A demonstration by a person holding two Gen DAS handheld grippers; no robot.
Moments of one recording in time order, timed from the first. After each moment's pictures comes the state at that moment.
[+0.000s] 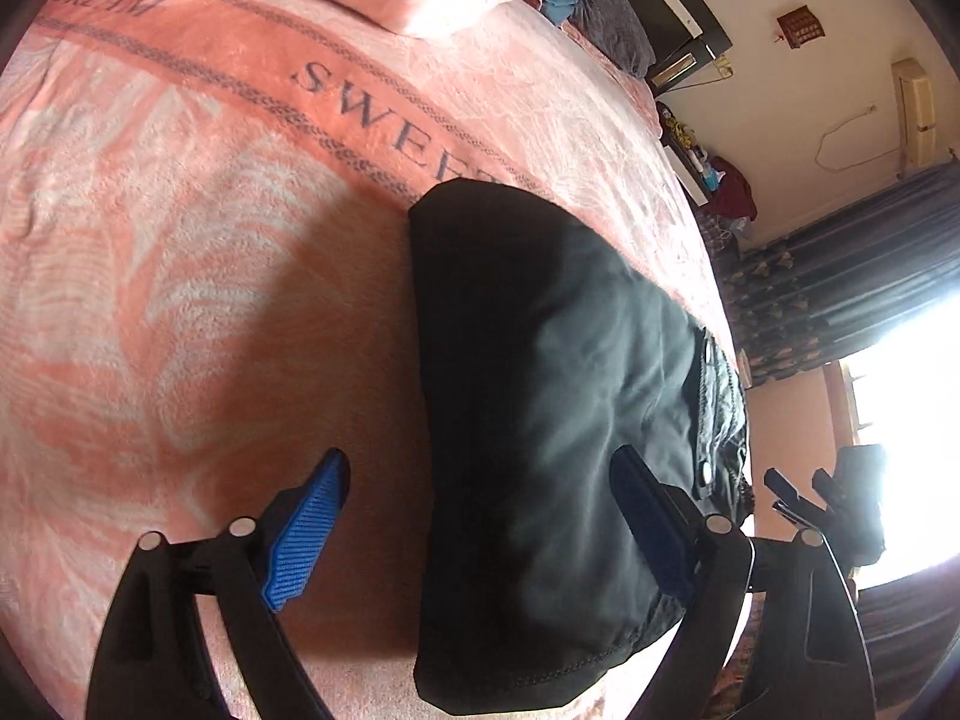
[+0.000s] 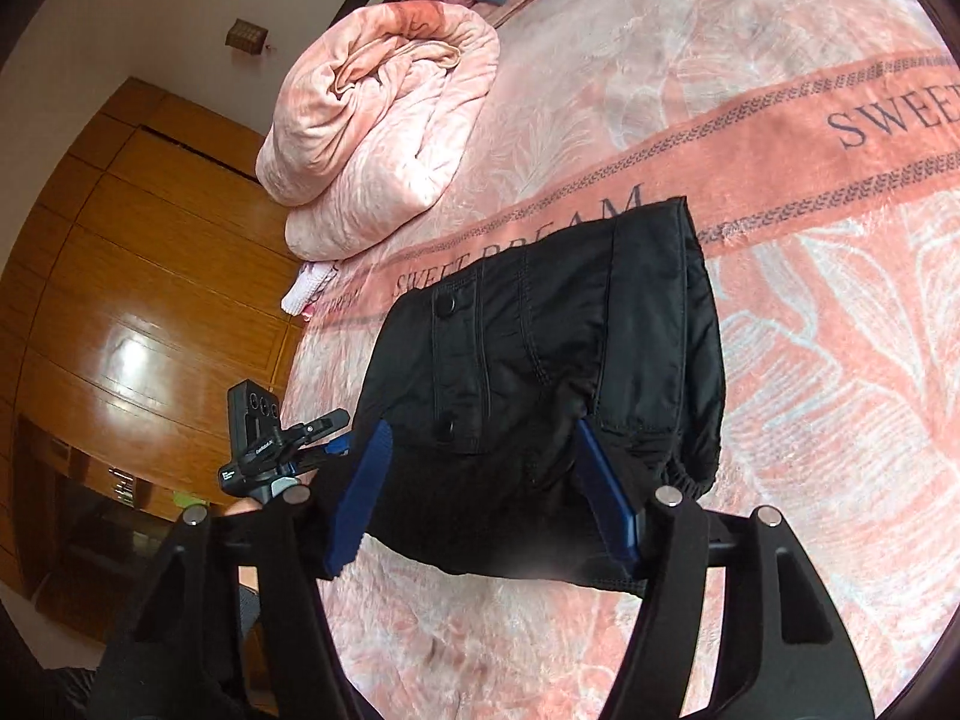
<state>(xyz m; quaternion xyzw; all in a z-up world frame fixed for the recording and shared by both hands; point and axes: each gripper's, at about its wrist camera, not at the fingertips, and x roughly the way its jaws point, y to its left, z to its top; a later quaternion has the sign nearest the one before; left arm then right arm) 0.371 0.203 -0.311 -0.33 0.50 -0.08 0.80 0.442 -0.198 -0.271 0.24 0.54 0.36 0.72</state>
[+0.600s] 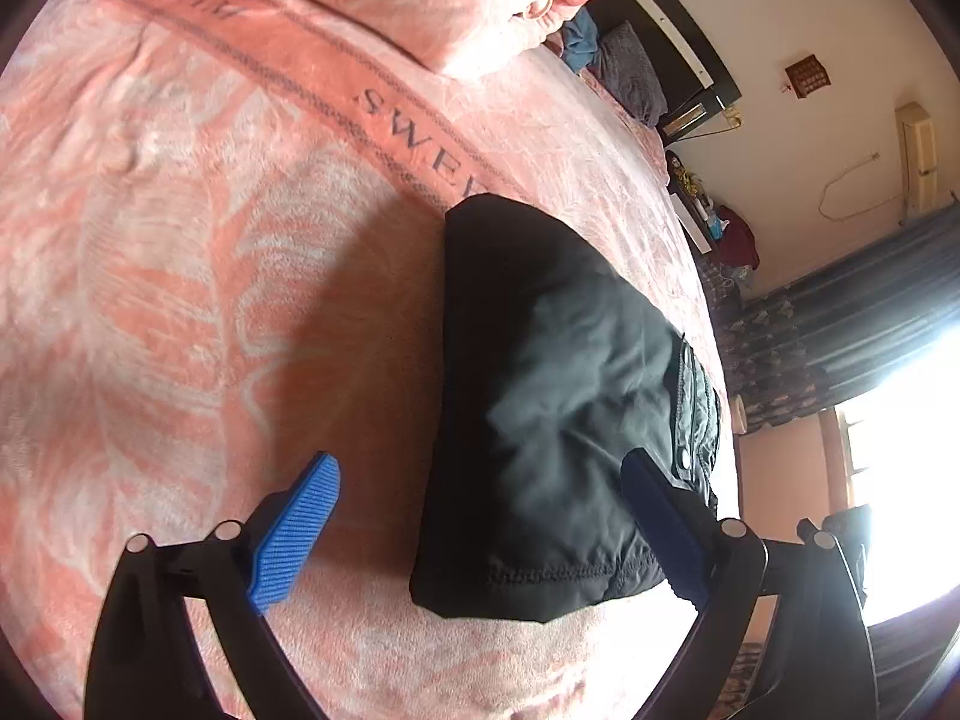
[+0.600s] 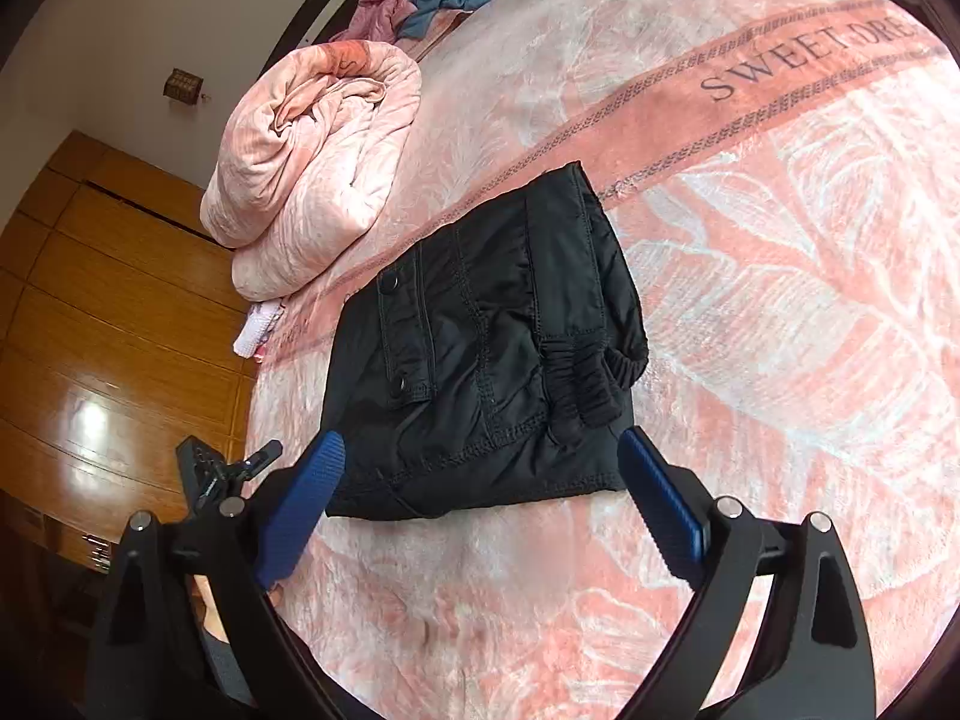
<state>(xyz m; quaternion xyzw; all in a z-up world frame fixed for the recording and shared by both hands) 0.298 0.234 -0.298 -0.35 0.44 -0.04 0.82 0.373 -0.228 -0.242 0.24 0.52 0.25 0.78</state>
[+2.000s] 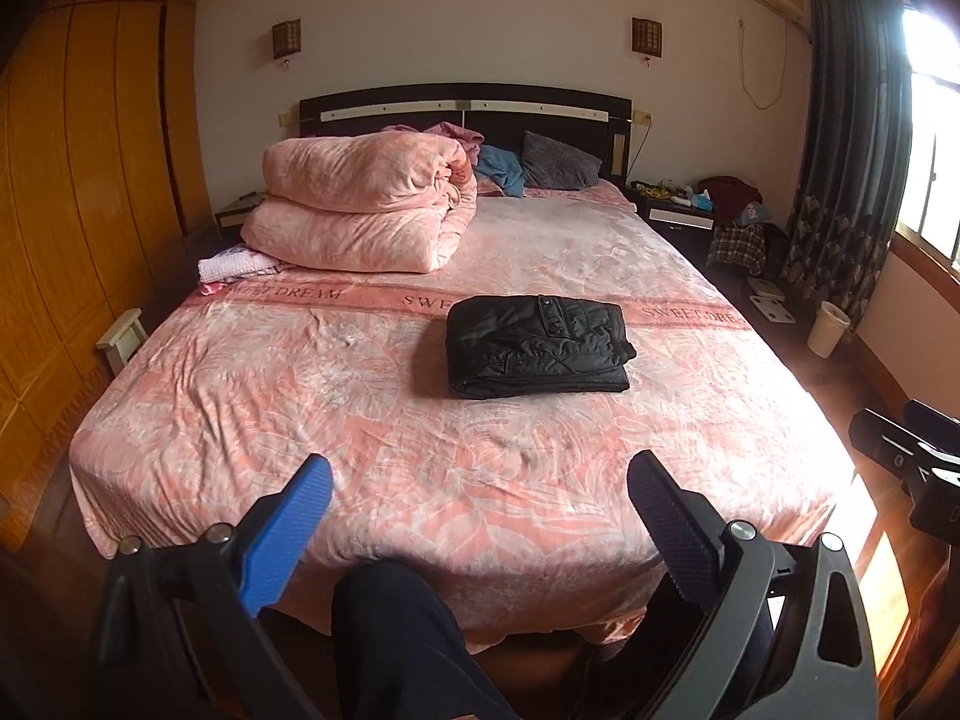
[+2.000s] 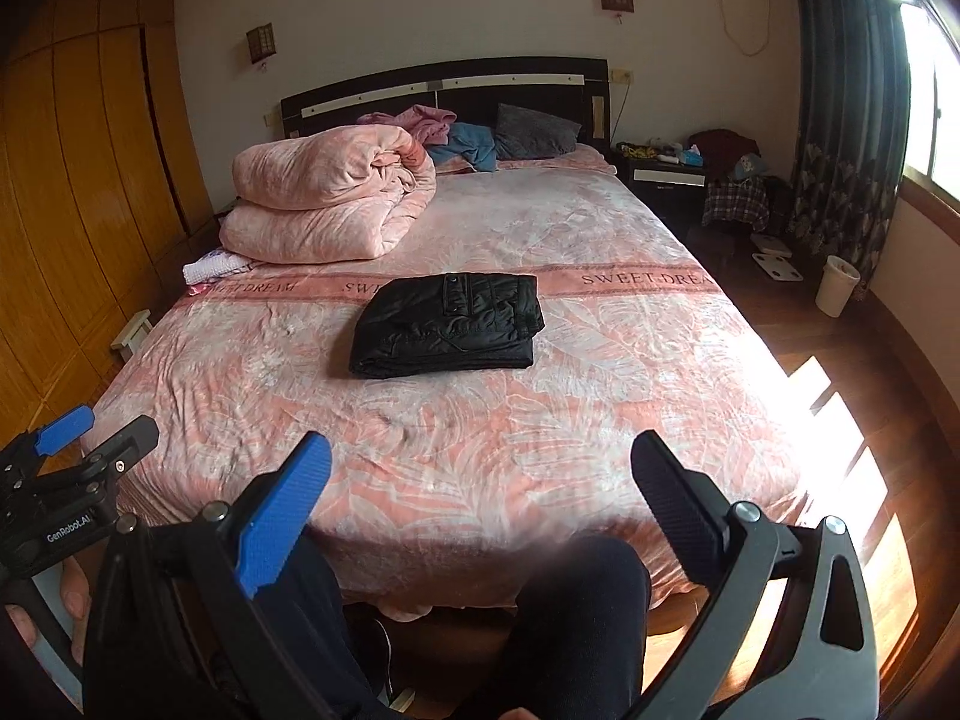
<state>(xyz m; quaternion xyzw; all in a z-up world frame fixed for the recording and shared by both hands) -0.113 0.034 -0.020 -0.04 0.32 0.09 0.94 -0.087 -0.201 -0.016 -0.01 0.34 0.12 0.93</state>
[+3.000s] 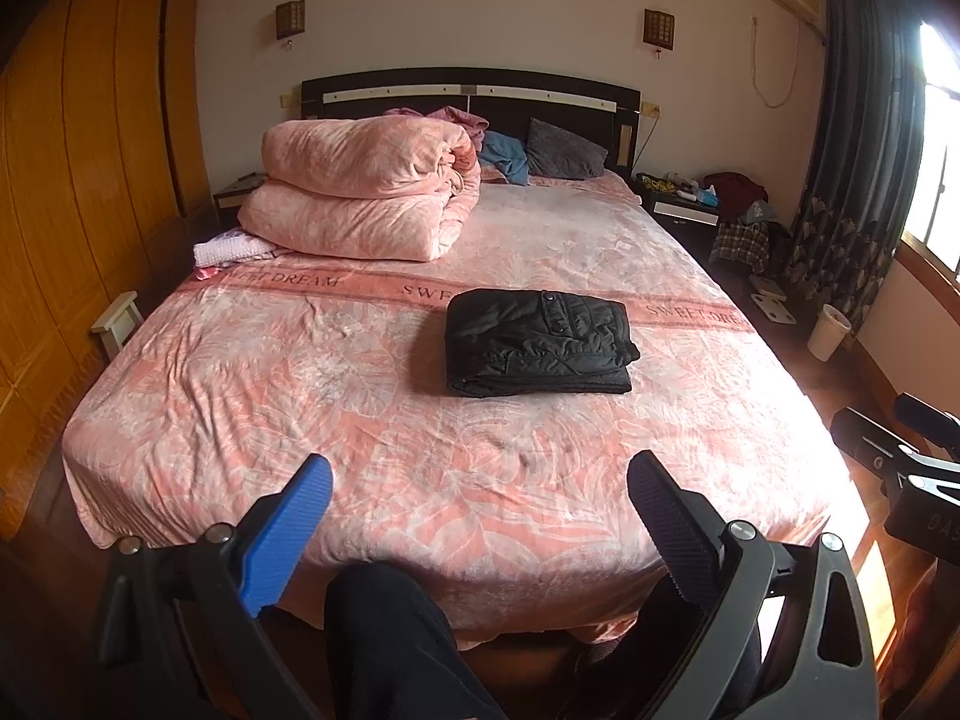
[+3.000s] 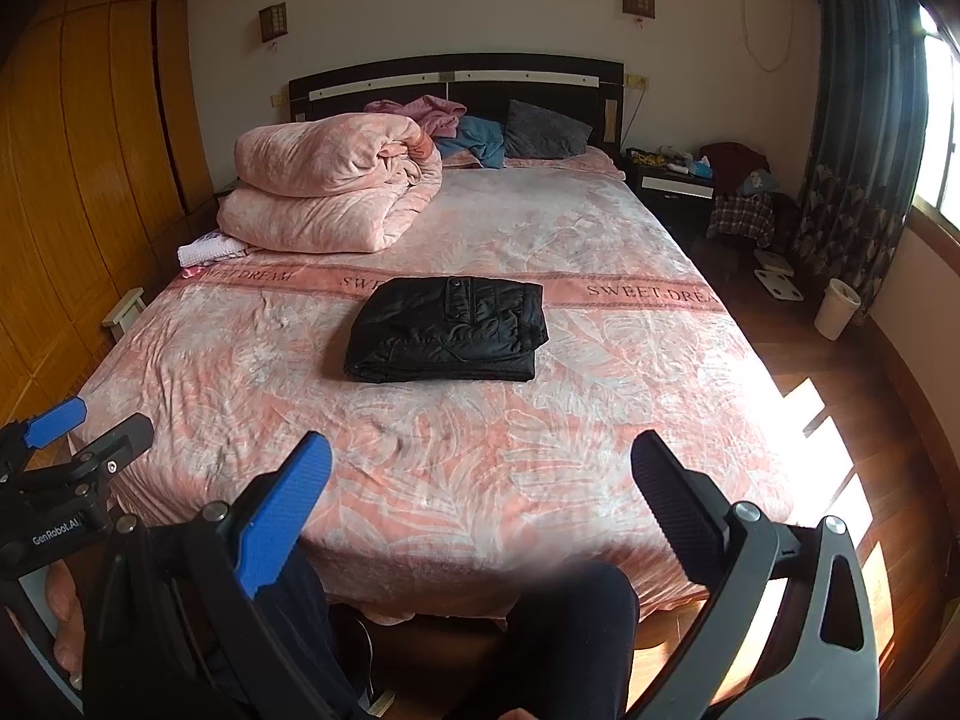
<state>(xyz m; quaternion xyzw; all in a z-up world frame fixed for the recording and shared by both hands) -0.097 0.046 -0.018 -0.06 0.34 0.08 0.93 -0.055 -0.176 -0.011 -0.05 0.35 0.12 0.93</state>
